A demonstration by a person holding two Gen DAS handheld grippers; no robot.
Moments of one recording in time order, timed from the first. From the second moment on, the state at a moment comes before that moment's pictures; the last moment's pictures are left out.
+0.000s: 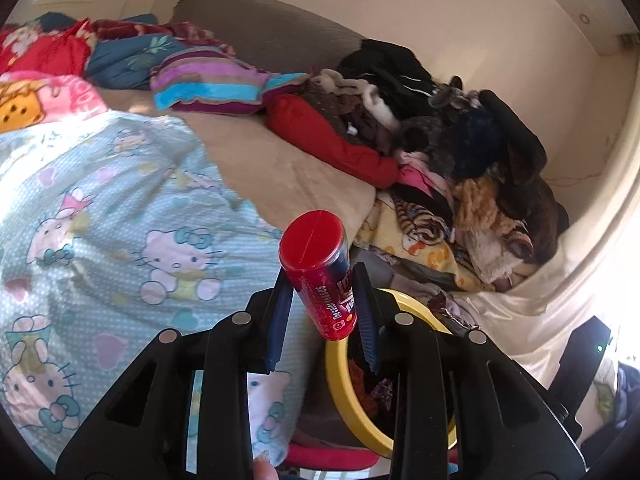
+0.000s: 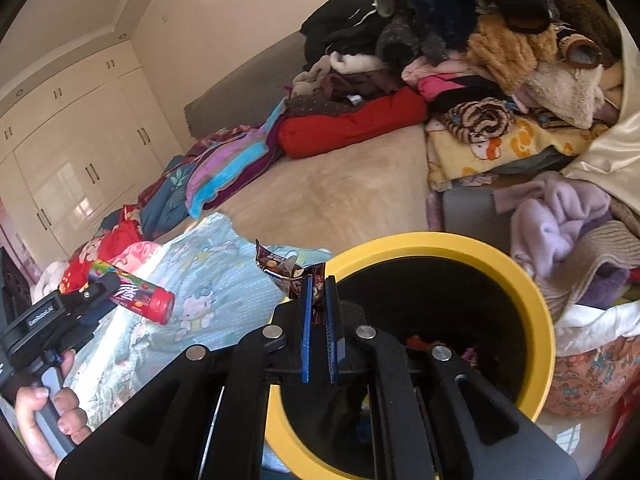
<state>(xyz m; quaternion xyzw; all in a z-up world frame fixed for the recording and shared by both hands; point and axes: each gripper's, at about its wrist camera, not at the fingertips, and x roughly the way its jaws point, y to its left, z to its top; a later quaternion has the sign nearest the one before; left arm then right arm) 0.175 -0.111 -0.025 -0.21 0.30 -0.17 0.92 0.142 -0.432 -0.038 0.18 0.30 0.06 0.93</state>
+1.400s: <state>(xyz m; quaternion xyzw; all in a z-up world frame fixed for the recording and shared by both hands) 0.134 -0.236 -0.037 -0.05 0.32 -0.30 0.90 0.120 -0.493 -0.049 0.18 0.31 -0.01 0.93</state>
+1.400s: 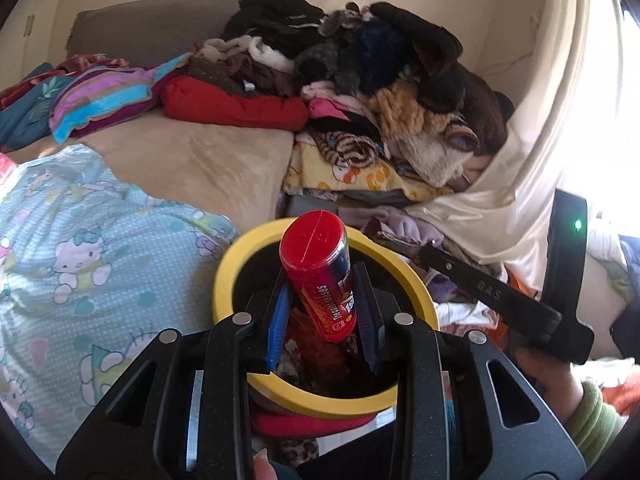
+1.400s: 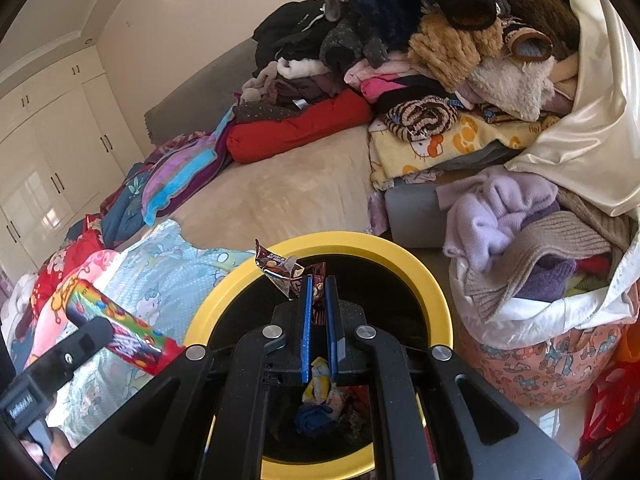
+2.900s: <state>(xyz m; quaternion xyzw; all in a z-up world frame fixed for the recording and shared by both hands) 0.110 -0.127 -0.034 -0.05 0.33 -0.17 0.93 0.080 -0.412 -0.017 0.16 0.33 0.08 0.93</state>
